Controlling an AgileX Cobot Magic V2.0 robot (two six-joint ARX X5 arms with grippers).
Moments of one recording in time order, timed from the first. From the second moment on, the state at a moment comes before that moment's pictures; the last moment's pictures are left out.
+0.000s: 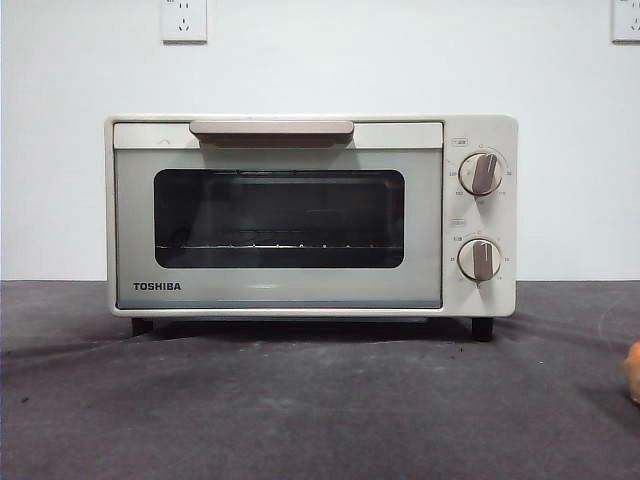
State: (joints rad) left arm -0.30 0.67 1.02 -0.64 0.50 -0.07; right arm 0.16 0.53 0.97 -0.86 -0.57 0.14
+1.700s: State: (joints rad) left arm -0.32 0.68 1.02 -0.65 0.50 -0.07; right arm 0.26 1.21 0.66 -0.76 -0.18 0.28
